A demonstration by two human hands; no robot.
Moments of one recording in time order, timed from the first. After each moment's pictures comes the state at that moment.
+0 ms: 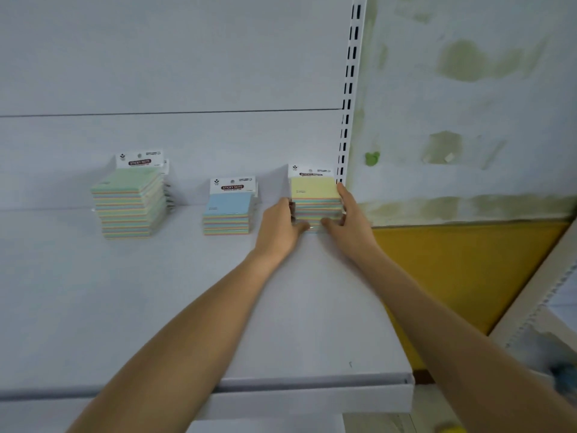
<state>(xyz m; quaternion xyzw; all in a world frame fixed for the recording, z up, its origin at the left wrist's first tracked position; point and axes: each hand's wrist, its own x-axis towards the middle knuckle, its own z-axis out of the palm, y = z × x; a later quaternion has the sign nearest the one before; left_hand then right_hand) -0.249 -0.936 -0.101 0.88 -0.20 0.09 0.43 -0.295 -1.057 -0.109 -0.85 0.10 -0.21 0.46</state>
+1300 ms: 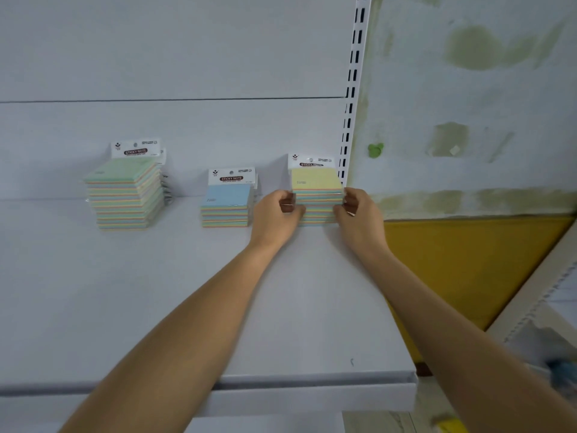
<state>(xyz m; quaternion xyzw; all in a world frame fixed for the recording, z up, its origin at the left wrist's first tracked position) -0.244 -0.934 -0.107 0.82 -0.16 0.12 0.53 -0.304 -1.056 -0.103 -0.82 0.15 -0.28 0.48</state>
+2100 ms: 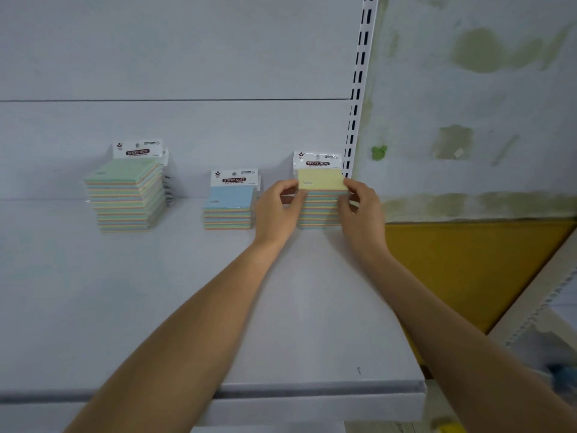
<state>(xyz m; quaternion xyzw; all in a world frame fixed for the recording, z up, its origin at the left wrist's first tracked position) -0.240 -0.936 -0.099 0.78 -0.18 0.17 0.57 -0.295 -1.051 -0.102 -0.80 0.13 -0.34 0.47</state>
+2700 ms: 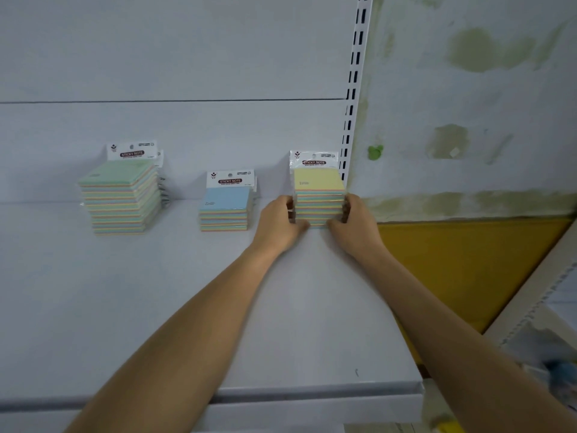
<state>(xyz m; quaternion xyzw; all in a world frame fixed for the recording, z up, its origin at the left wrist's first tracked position) -0.238 -0.935 -0.110 0.87 -0.22 0.08 0.44 -0.292 -1.057 -0.108 -0.87 0.15 -0.21 0.43</state>
